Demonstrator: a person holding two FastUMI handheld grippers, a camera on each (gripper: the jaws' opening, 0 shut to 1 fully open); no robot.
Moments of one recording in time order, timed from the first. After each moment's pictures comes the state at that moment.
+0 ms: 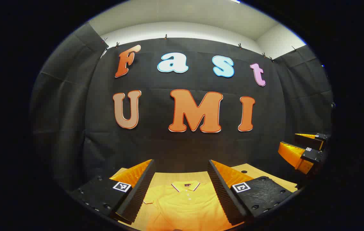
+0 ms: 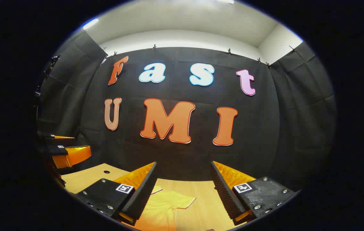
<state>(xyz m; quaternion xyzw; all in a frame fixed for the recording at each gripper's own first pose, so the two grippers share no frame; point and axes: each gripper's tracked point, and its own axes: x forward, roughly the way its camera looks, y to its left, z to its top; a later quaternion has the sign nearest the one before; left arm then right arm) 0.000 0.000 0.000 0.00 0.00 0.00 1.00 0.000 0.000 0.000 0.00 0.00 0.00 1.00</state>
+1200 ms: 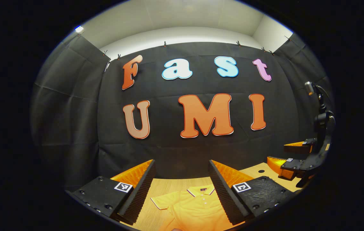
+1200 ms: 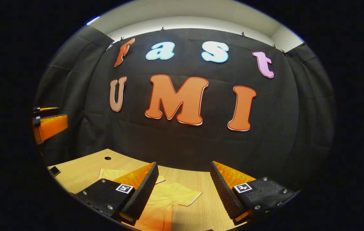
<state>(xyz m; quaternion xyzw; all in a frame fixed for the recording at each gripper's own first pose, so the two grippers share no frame) 0.005 0.004 0.009 0.06 -0.04 0.07 1.00 0.083 0.003 -0.090 -0.01 0.09 0.05 0.99</state>
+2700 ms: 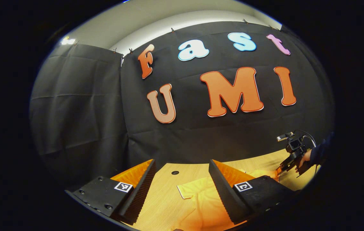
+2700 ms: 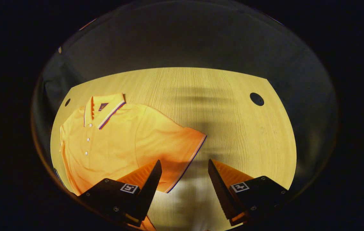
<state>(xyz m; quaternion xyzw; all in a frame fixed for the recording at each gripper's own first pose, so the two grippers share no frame) 0.017 0.034 -0.037 0.10 0.05 0.22 0.97 0.202 -0.028 -0.421 0.00 0.59 0.06 0.80</state>
